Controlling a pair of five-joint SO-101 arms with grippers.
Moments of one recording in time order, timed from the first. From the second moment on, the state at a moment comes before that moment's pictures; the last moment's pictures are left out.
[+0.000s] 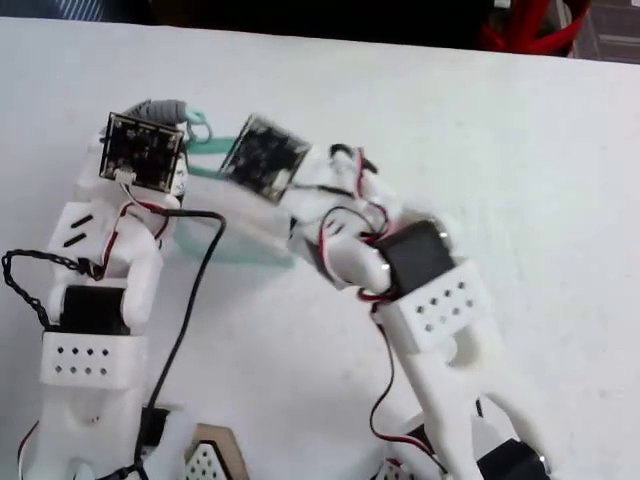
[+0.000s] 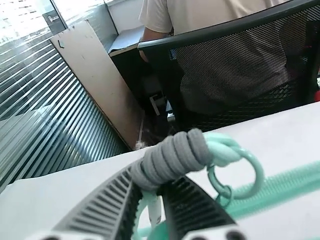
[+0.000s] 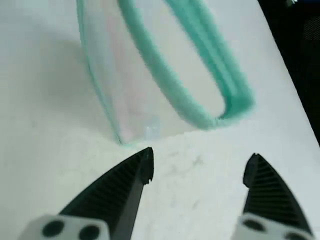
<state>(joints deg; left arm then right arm) -2.5 -52.5 45.1 28.5 -18.7 -35.3 -27.0 9.7 74.2 38.8</state>
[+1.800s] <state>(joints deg) 0.2 -77.0 47.7 50.9 -25.9 -44.4 -45.5 50.9 20.1 4.9</state>
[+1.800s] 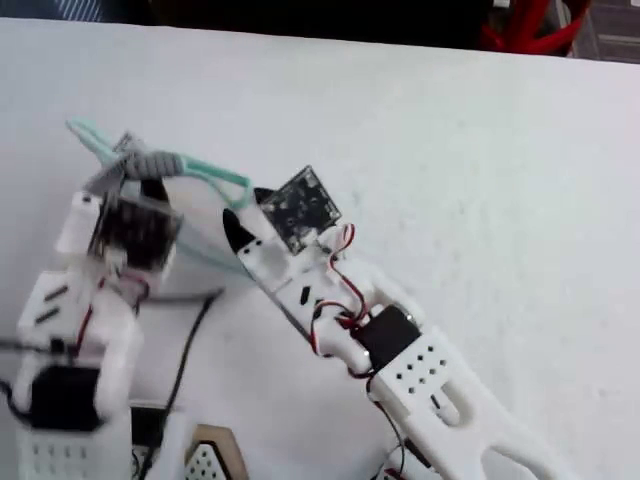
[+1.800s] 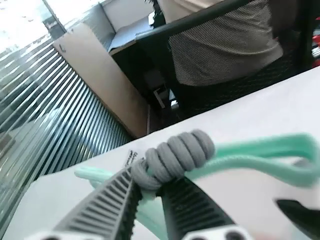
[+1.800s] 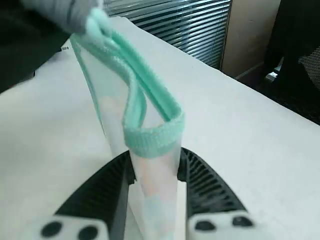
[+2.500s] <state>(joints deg) 10.4 -83.1 55.9 55.0 -25.7 -48.2 -55.4 51.0 24.5 3.6</state>
